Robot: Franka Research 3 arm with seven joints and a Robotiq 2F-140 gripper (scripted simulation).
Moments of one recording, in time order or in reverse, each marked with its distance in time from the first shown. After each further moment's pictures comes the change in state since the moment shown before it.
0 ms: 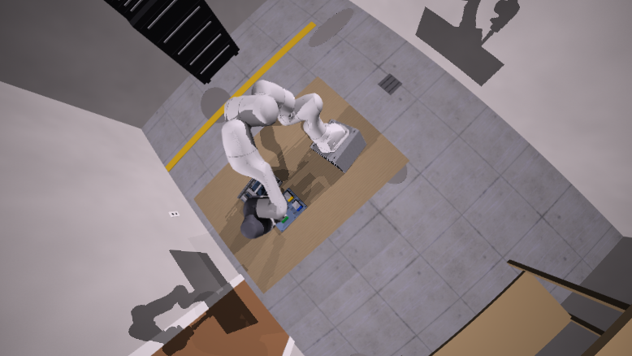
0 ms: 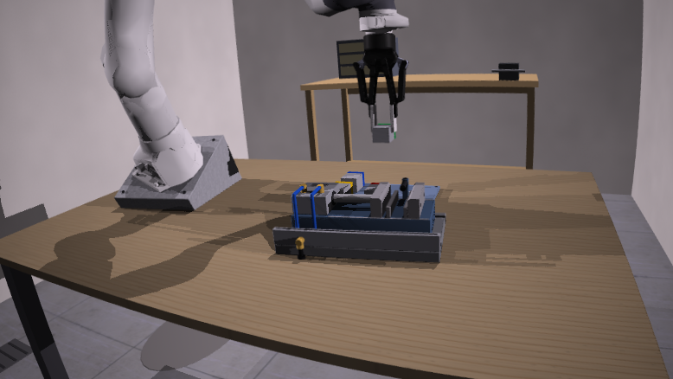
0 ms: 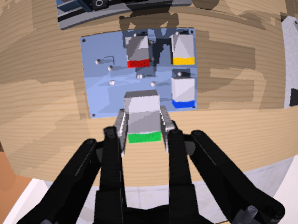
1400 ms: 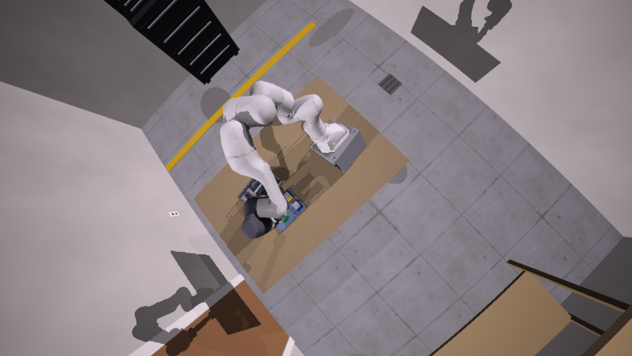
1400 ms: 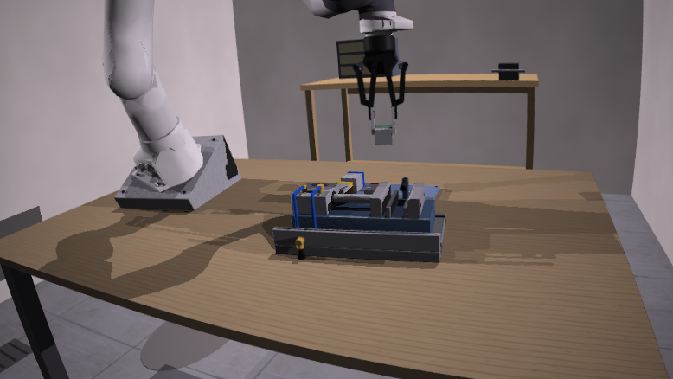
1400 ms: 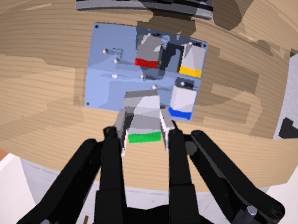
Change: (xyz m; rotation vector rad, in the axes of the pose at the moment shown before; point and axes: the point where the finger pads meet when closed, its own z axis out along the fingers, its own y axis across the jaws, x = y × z) arm -0.001 0.001 0.005 0.000 0.002 -0.239
